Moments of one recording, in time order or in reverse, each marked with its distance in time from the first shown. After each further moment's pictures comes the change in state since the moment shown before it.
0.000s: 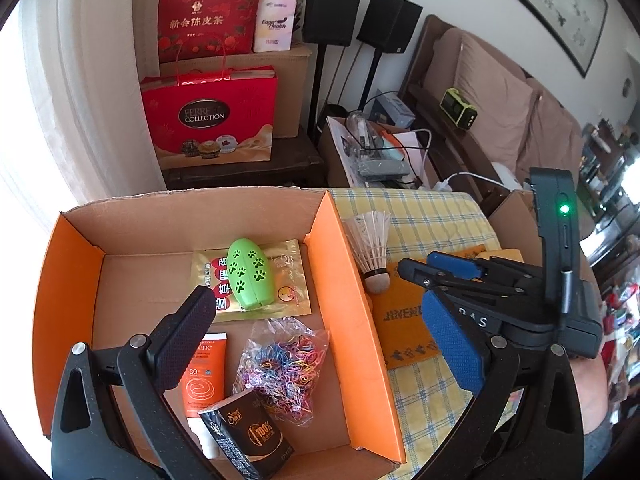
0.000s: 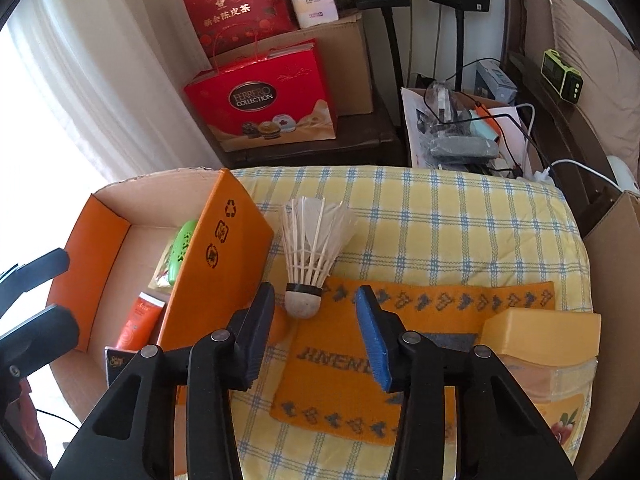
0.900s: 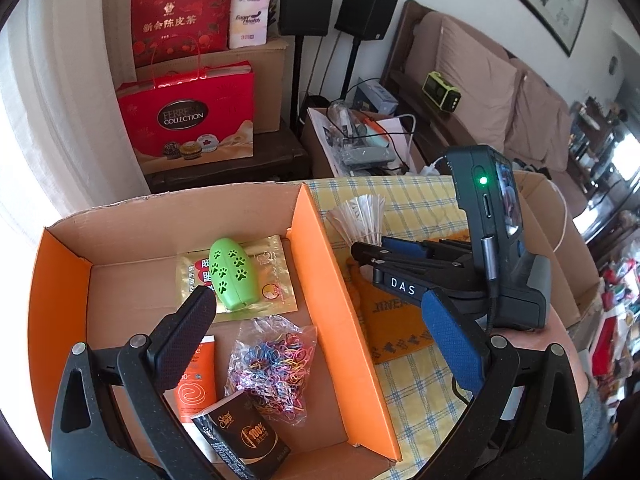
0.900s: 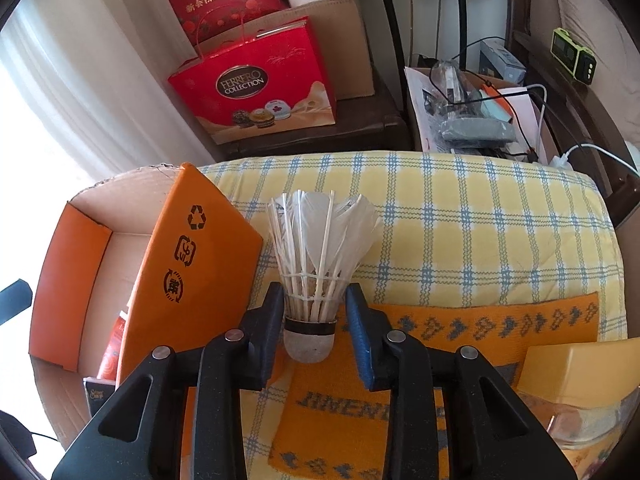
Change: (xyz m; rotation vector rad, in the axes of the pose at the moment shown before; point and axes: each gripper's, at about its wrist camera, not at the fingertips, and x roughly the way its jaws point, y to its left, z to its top) left arm 0.008 -0.017 0.000 0.081 0.034 -0.032; right arm 0.043 -0.002 0.009 0.035 0.028 0.012
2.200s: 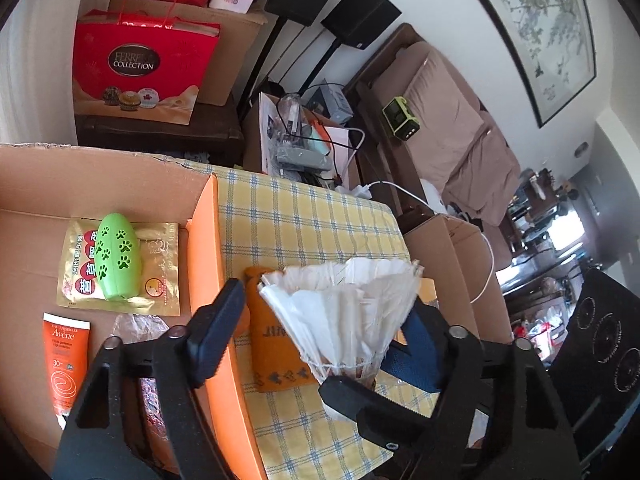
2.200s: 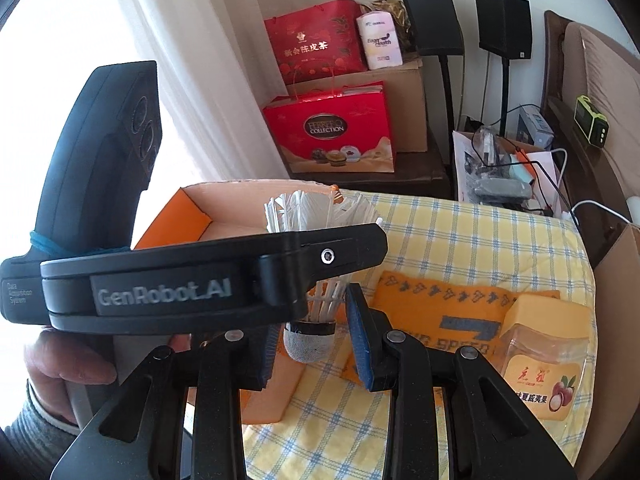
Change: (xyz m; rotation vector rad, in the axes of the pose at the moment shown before) left arm 0.037 -0.004 0.017 -0.262 0.019 -0.313; right arm -0.121 0.050 -0.046 -0.165 -0.144 0.145
